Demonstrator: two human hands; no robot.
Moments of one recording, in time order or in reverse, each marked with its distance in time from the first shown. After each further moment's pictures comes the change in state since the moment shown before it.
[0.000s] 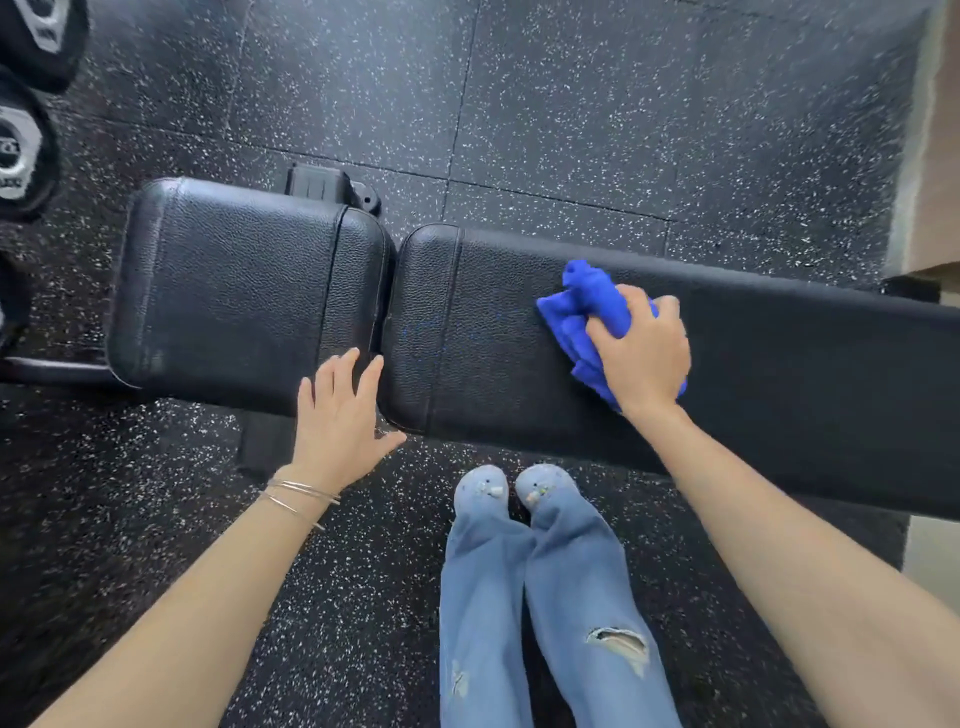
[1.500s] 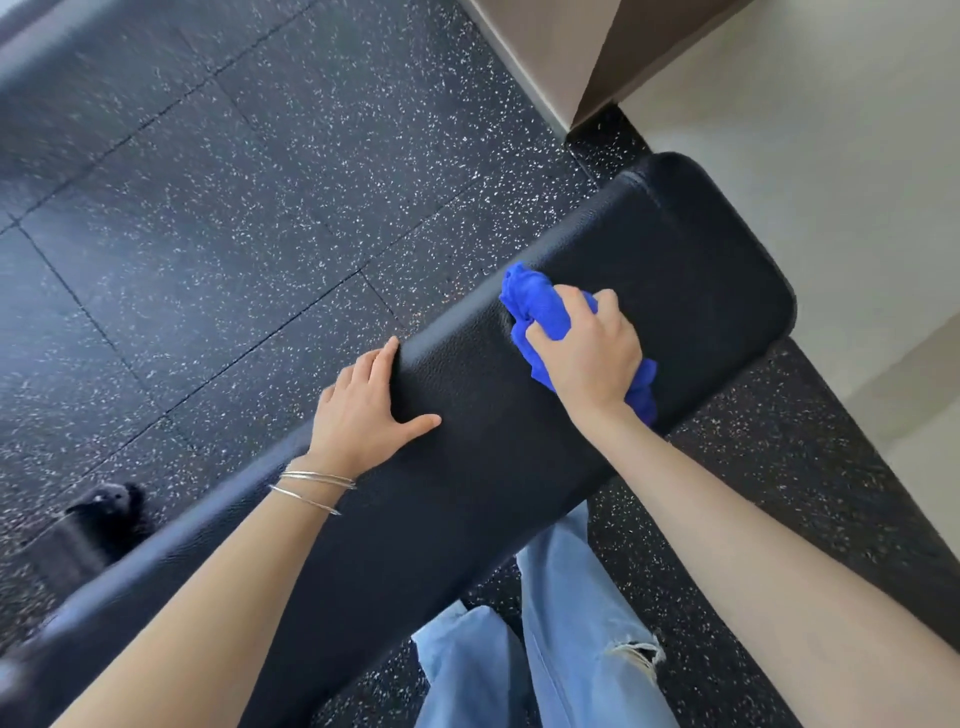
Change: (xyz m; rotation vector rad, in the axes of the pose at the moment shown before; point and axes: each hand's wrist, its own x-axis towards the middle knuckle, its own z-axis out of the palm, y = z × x) left_hand 0.190 0.436 -0.056 0.099 -0.197 0.641; right_hand 0.098 0.306 -0.126 0.072 0.337 0.583
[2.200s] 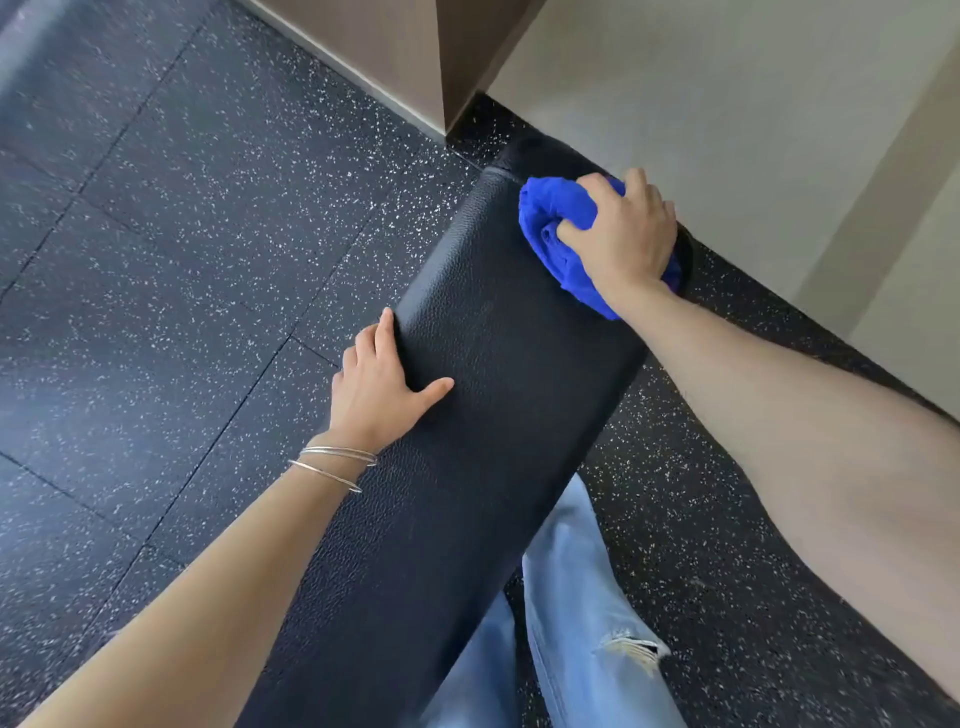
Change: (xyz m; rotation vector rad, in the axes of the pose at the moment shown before) left_hand 0.069 0.091 -0.007 0.030 -0.036 0.143; right_hand 0.100 0.098 -0.046 -0.157 0.121 0.192
